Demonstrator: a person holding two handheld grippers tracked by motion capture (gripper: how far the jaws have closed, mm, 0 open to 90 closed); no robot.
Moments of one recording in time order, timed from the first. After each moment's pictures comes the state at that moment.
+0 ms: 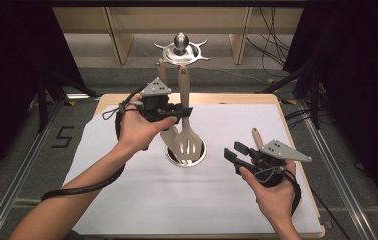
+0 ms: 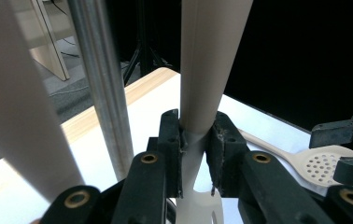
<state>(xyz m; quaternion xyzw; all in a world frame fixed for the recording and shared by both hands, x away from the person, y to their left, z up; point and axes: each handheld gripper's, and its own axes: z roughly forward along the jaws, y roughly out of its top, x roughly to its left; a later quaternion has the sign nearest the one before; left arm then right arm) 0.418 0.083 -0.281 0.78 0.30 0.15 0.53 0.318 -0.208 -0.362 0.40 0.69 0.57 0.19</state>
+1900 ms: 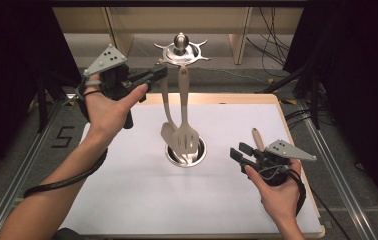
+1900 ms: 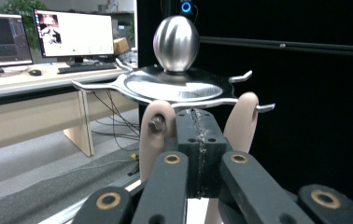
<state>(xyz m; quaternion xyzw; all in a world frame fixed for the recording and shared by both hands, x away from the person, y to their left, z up) 0.403 0.134 -0.210 0.67 0.28 0.24 0.65 0.321 -0.220 -0.363 0.42 0.69 0.55 0.19</state>
